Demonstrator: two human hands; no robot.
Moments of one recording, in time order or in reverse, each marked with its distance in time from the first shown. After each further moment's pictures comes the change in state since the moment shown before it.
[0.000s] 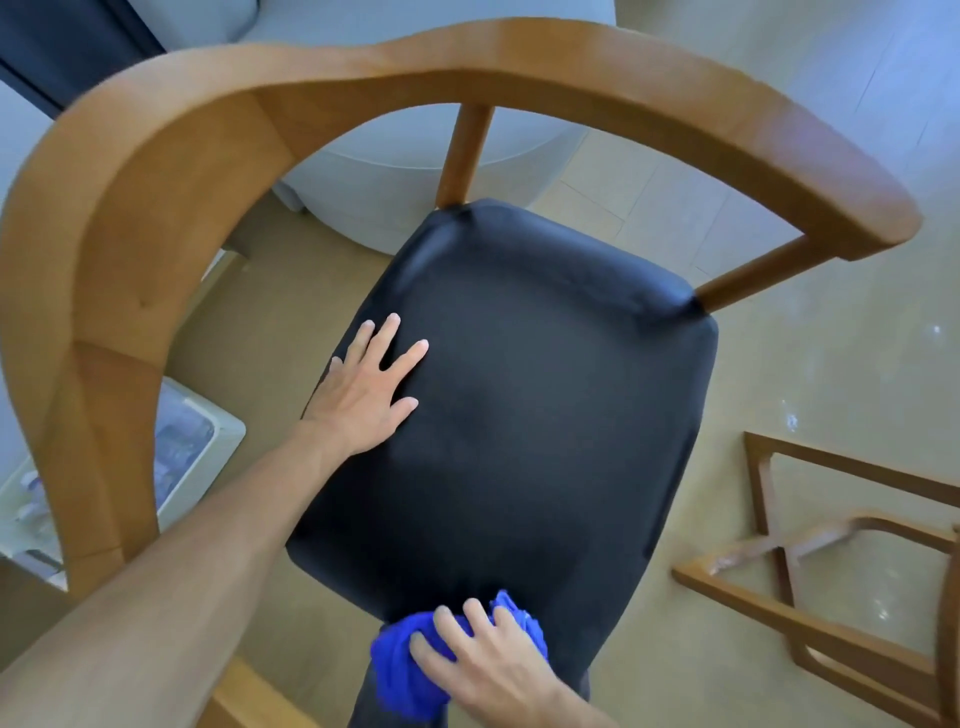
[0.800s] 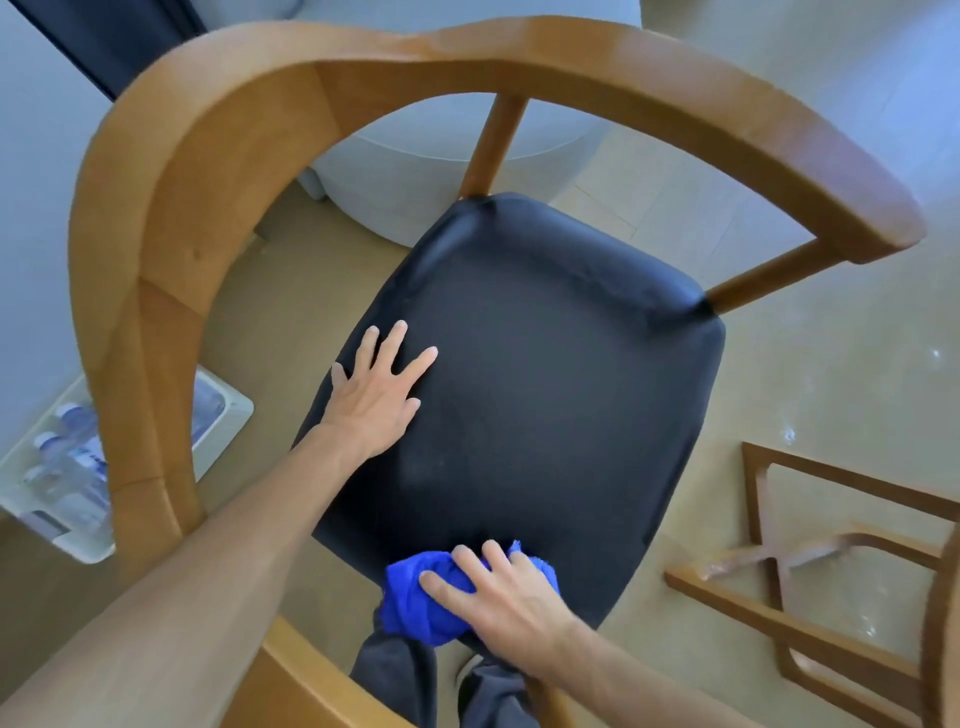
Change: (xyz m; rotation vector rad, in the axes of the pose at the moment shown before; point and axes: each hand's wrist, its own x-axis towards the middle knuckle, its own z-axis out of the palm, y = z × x) left_hand -0.030 0.009 0.015 -0.004 0.001 -0.095; right_hand 0.007 0.027 -0.021 -0.038 -0.161 -0.110
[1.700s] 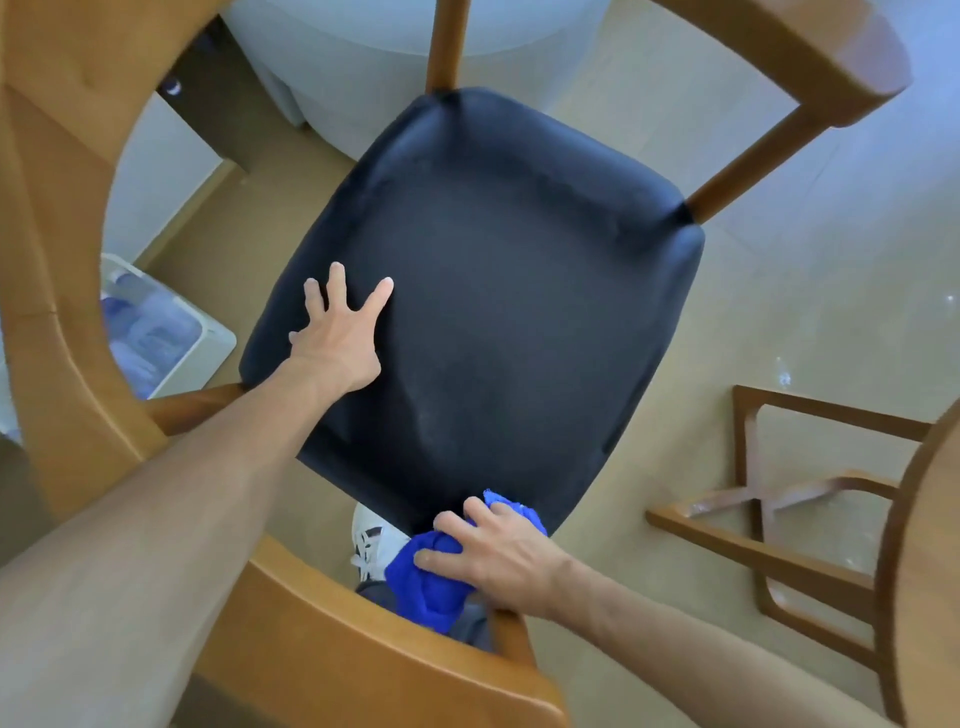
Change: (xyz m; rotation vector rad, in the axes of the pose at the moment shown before) left_hand -0.038 0.043 0.025 -0.113 -0.025 -0.279; right_hand -0.063 0.012 0.039 0.011 0.012 -0.237
